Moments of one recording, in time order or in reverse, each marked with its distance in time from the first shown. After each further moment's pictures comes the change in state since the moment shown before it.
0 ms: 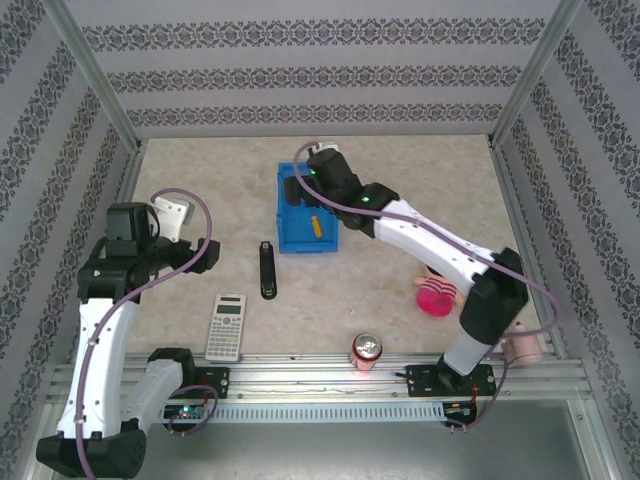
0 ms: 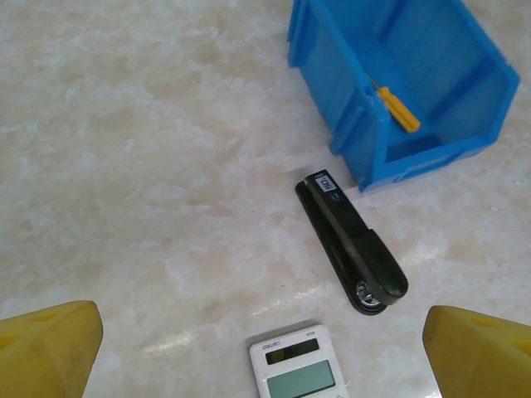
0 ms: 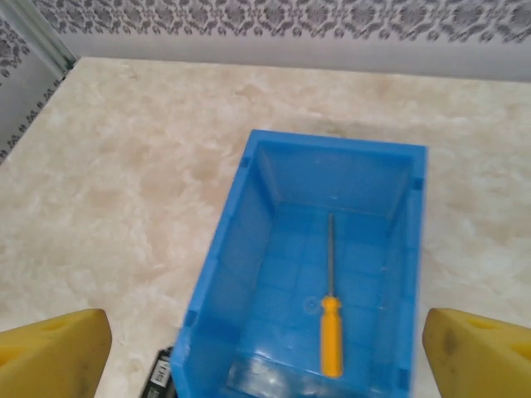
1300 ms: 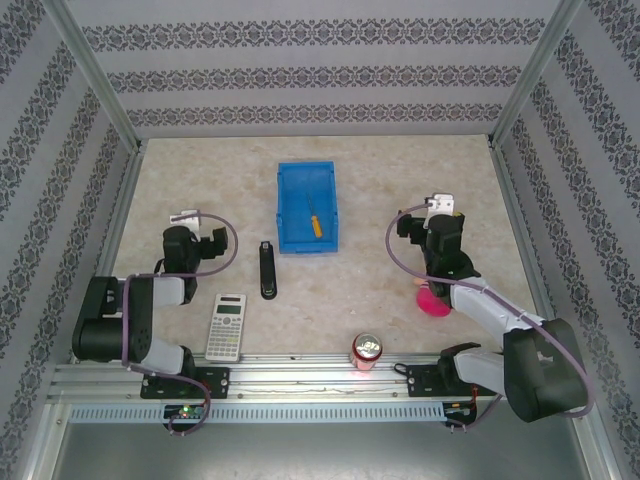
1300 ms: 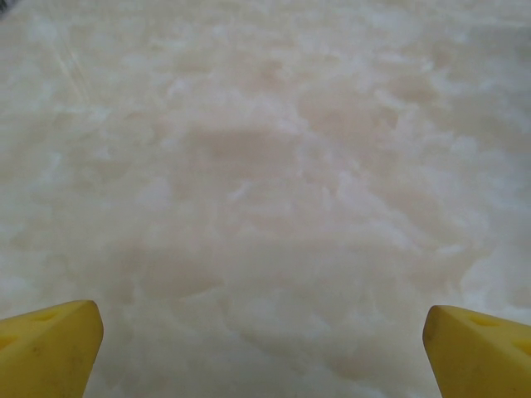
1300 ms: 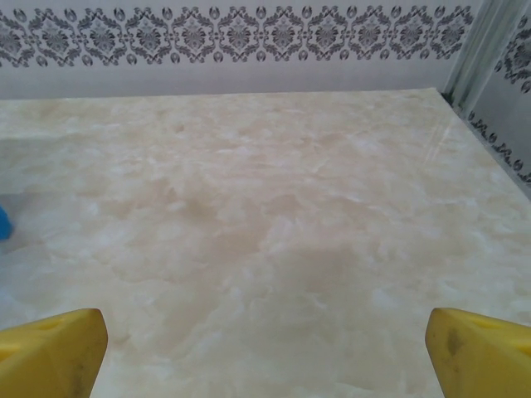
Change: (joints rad) left arm 0.000 0.638 -0.718 1.725 -0.292 -0.237; right arm -0.539 -0.464 -1.027 0.822 0.016 -0.343
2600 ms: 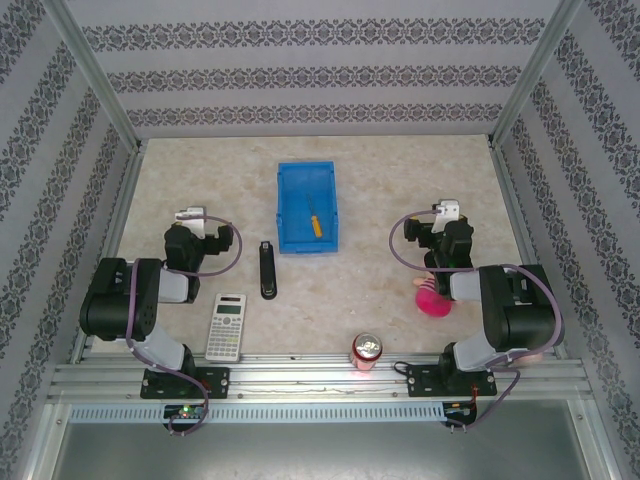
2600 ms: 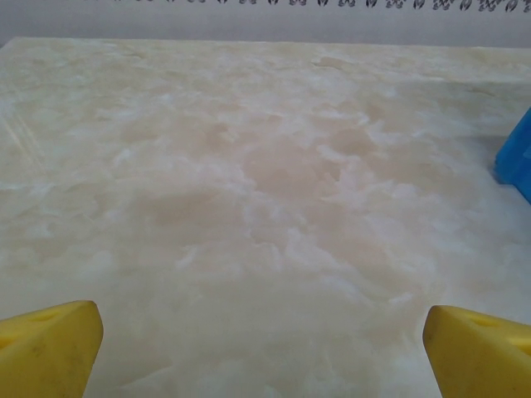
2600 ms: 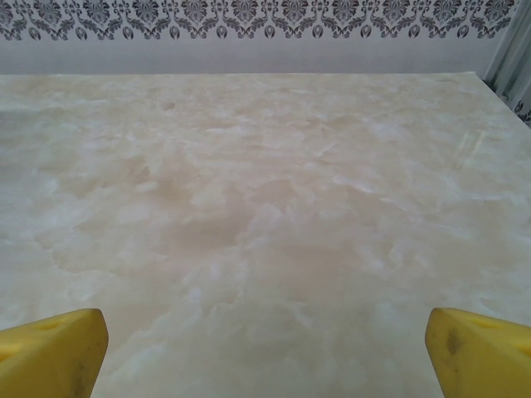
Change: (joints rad) left arm 0.000 0.113 0.025 0.169 0.097 0.037; right arm -0.209 0.356 -0.088 0.476 -0.304 -0.069
